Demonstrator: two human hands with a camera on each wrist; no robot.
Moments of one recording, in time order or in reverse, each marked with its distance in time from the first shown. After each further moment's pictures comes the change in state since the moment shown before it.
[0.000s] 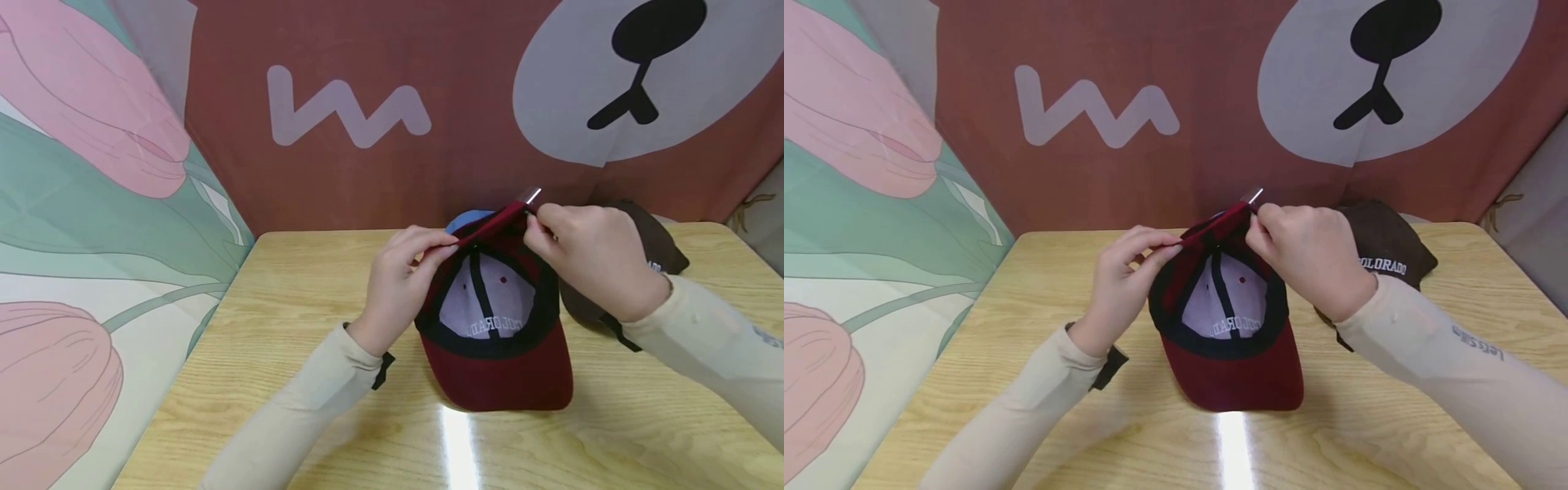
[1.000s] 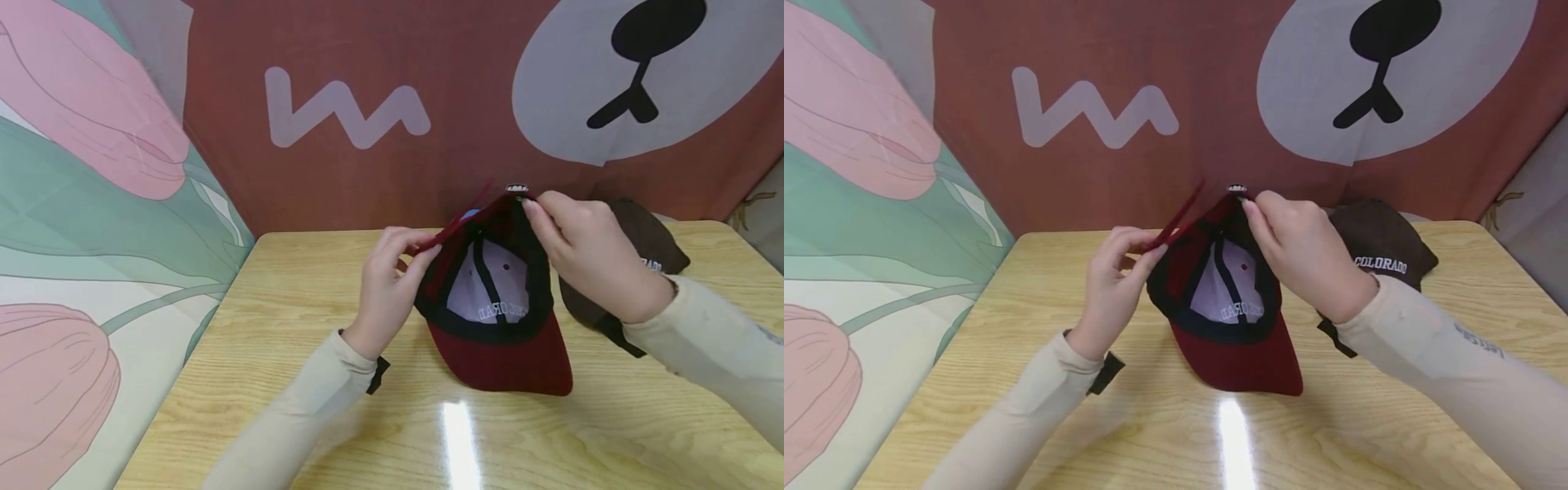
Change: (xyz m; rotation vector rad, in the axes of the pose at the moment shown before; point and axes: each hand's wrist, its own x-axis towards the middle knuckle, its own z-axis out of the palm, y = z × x) left_hand -0.011 -0.013 -0.002 -0.033 0.078 -0.061; right_hand 0.009 -0.012 -0.009 0.256 -0.115 0.262
